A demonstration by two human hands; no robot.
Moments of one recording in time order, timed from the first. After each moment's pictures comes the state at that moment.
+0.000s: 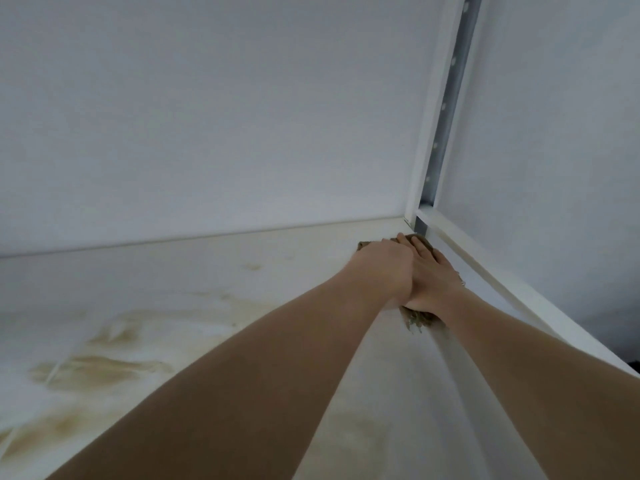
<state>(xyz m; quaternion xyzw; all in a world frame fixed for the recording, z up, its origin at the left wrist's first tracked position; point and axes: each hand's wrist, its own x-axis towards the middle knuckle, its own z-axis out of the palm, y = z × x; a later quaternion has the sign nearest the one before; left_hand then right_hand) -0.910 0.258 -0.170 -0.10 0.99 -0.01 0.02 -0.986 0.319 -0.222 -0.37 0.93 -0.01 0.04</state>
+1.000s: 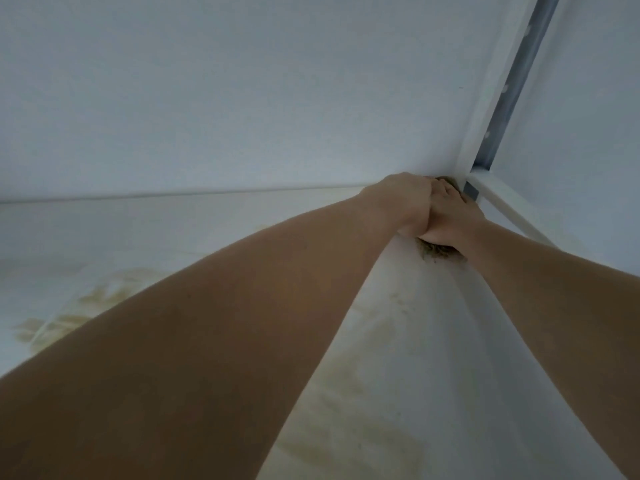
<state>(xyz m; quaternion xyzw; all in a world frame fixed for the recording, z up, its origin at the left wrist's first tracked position) -0.973 0.194 -0.186 -0.11 0.99 0.01 -0.01 -1.045 0.261 -0.227 -0.36 0.93 -0.04 0.01</state>
